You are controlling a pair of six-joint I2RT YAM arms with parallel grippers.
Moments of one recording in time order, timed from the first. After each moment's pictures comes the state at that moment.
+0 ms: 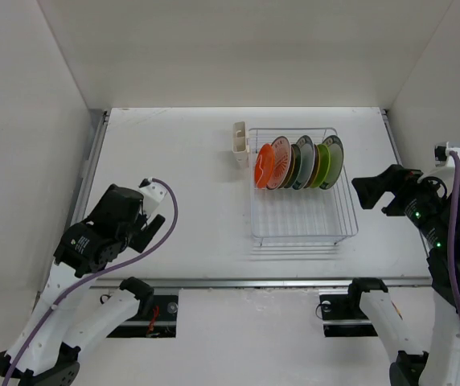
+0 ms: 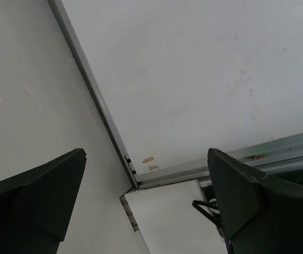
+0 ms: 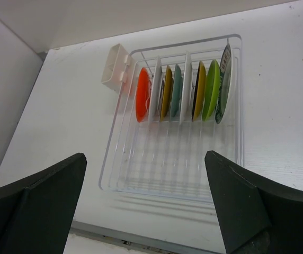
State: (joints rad) left arm -0.50 0.72 1.10 -1.28 -0.44 0.30; right arm -0.03 0.68 1.46 -1.00 -0.28 0.31
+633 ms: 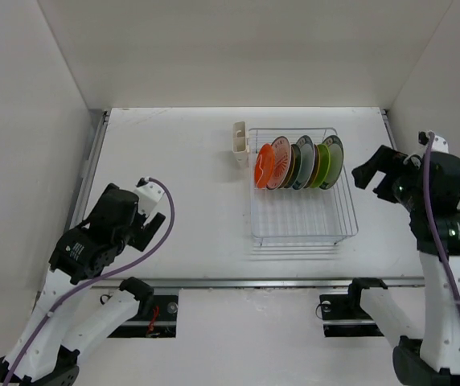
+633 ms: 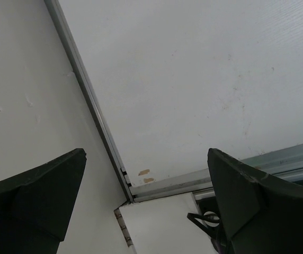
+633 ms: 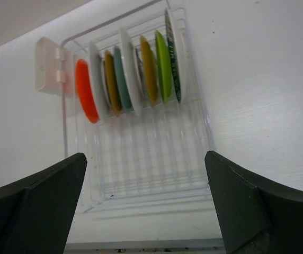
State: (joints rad) left arm -0.50 0.69 1.10 -1.24 -0.40 0.29; right arm -0.03 0.79 1.34 -0.98 -0.08 0.38
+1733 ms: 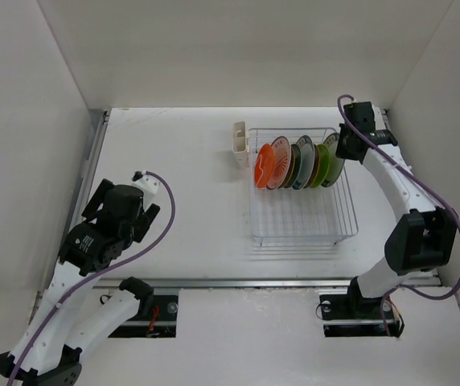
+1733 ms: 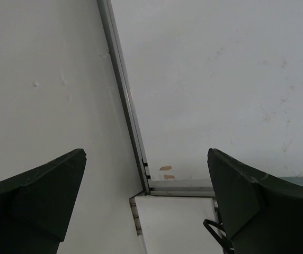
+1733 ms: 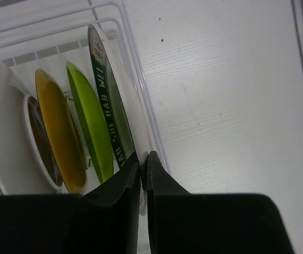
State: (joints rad) left arm -0.48 0.72 1.05 -1.16 -0.60 0.28; right arm 0.11 1.58 1.43 -0.68 0.29 0.26
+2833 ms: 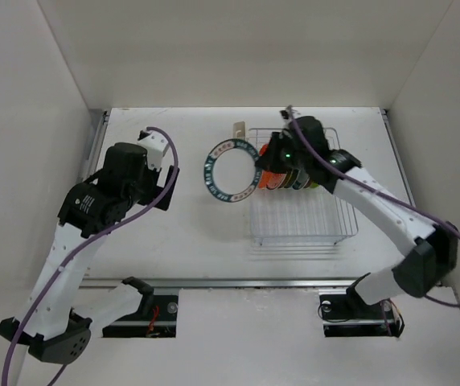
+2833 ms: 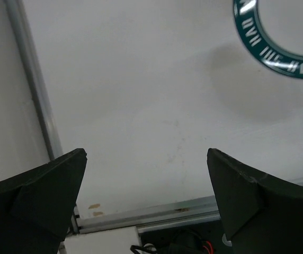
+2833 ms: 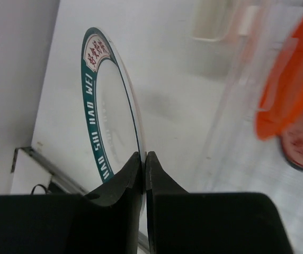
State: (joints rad) left arm -0.48 1.01 1.45 -1.17 -0.24 0.04; right arm 0.56 1.41 1.34 -0.45 -0.11 0.58
